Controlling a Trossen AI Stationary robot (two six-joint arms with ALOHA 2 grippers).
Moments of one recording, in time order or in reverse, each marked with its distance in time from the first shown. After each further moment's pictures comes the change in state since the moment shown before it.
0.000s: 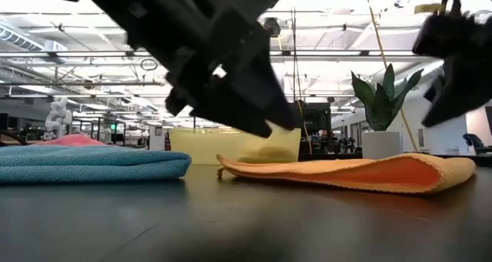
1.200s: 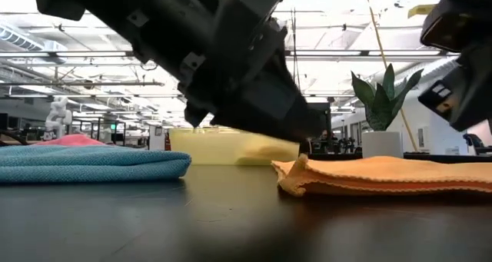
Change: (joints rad) left arm -0.030 0.066 0.000 0.201 0.051 0.133; right arm 0.085 0.282 0.039 0.341 -0.146 -0.101
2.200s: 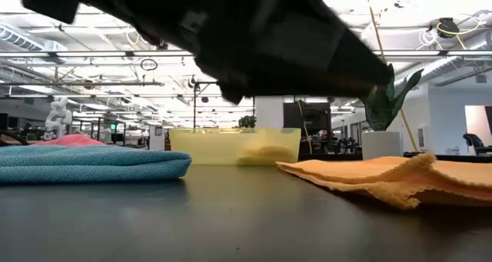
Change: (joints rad) left arm -0.045 0.043 0.000 0.307 0.114 0.349; right arm 0.347 0.171 0.001 0.402 0.143 -0.183
